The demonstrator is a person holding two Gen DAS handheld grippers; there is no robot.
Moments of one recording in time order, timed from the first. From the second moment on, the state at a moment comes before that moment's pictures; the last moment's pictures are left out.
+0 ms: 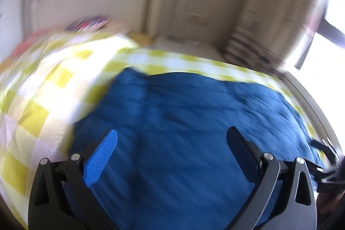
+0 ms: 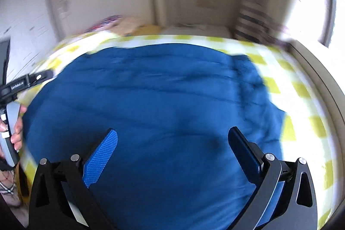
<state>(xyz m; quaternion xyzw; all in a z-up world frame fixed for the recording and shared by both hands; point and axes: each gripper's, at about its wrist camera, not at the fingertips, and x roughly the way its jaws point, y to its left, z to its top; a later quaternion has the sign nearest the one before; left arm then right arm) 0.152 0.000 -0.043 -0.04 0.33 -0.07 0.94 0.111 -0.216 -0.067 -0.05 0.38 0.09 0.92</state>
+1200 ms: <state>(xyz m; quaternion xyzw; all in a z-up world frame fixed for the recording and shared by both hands) 0.124 -0.047 -0.101 0.08 0.36 -0.09 0.93 0.067 -0.189 -0.087 -0.12 0.37 0.09 0.92</state>
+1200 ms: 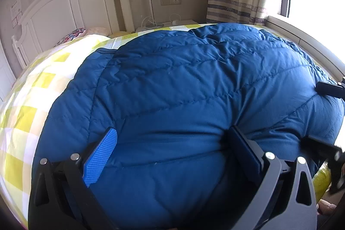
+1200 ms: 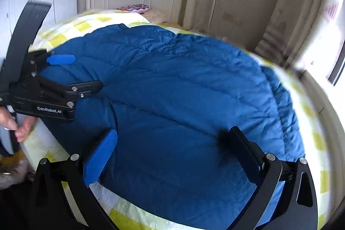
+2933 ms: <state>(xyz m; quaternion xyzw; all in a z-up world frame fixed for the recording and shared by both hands) 0.109 0.032 -0.109 0.04 0.37 -0.03 0.93 0.076 -0.339 -0.109 0.32 0.35 0.05 0.88</state>
